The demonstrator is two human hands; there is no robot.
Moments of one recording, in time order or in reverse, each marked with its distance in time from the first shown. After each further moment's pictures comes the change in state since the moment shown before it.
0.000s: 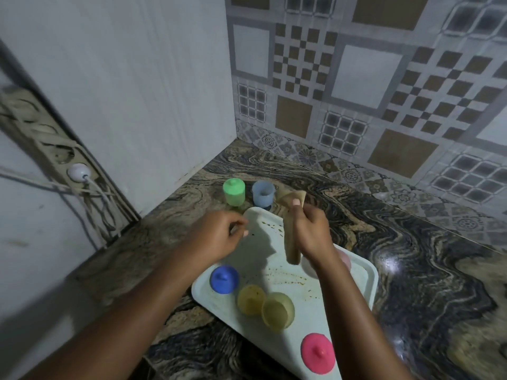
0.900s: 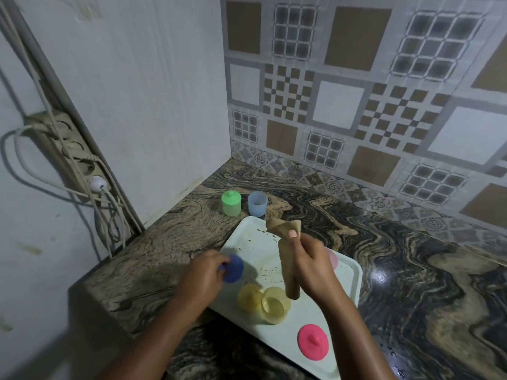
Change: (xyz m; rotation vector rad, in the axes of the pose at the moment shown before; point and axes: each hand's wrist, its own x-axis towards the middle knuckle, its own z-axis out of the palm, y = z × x) left_hand -0.079 -0.036 0.038 0.103 0.108 -0.008; right_hand -0.099 -0.009 -0.021 0.027 -0.027 -0.069
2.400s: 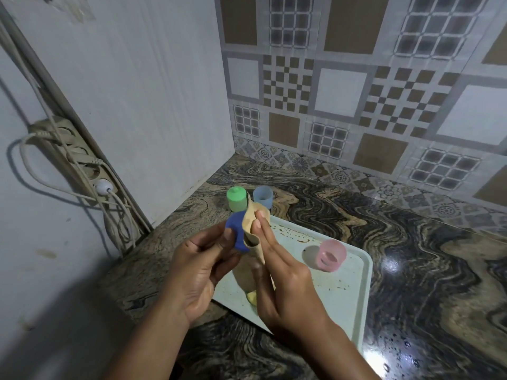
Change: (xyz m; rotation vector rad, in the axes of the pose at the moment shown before) left_hand -0.034 0.100 -0.109 -1.537 -0.025 -0.386; right_hand -0.060 -0.025 0.036 -0.074 -0.025 -0.766
